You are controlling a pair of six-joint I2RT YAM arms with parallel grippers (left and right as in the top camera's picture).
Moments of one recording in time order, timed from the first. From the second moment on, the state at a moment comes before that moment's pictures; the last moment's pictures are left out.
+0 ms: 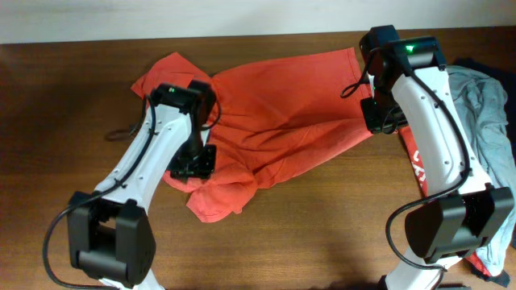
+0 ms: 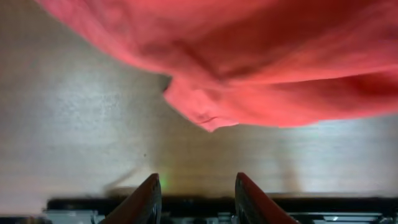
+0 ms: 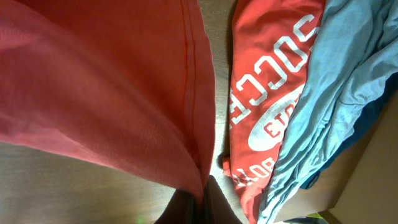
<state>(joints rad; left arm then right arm) -0.30 1.84 1.53 -1.48 0.01 -0.25 0.12 1.89 1.92 -1.60 0.33 0.02</state>
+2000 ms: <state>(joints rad) -0.14 1.46 1.05 -1.13 0.11 -0.35 0.12 1.89 1.92 -1.60 0.32 0.02</state>
